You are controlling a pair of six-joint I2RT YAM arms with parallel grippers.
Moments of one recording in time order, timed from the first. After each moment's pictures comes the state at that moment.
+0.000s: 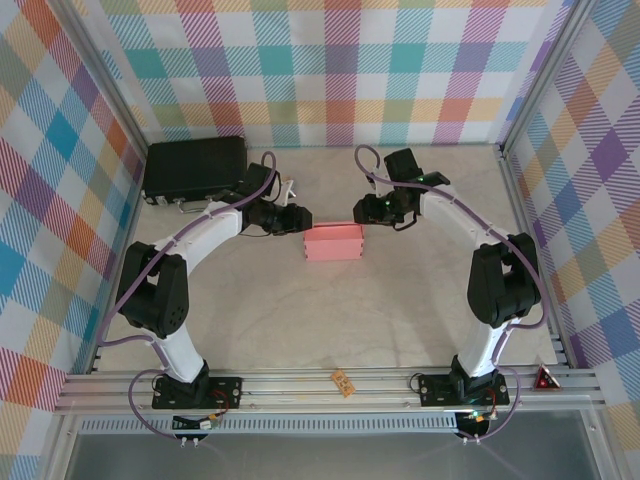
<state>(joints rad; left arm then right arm) -0.40 1.74 1.33 -0.53 0.51 -0.42 0.38 1.79 1.47 -0.75 -0.40 0.26</state>
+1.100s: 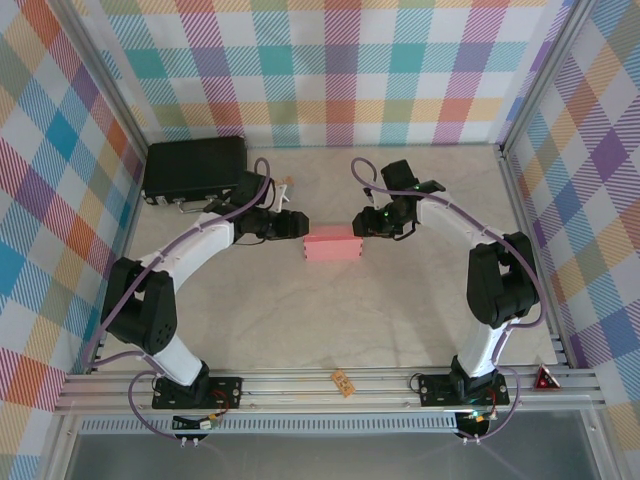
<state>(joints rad) -0.40 1.63 1.22 -0.50 0.42 -0.40 0.40 1.79 1.39 -0.74 -0.43 0.25</state>
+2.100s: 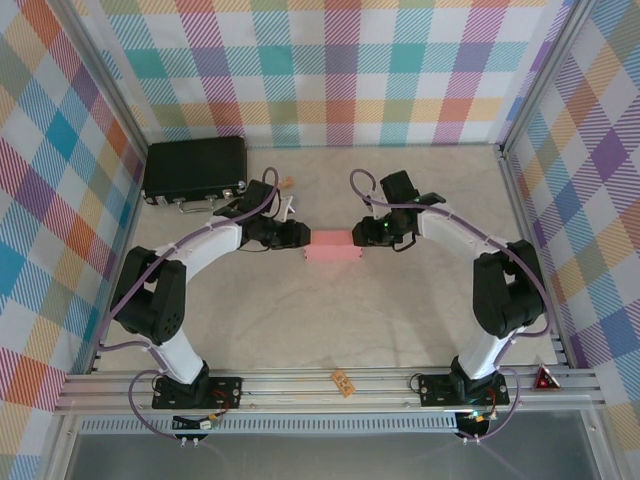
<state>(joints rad) -0.41 1.69 1.15 -0.42 0.49 -0.39 0.43 1.71 1.25 -0.65 -0.41 0.25</state>
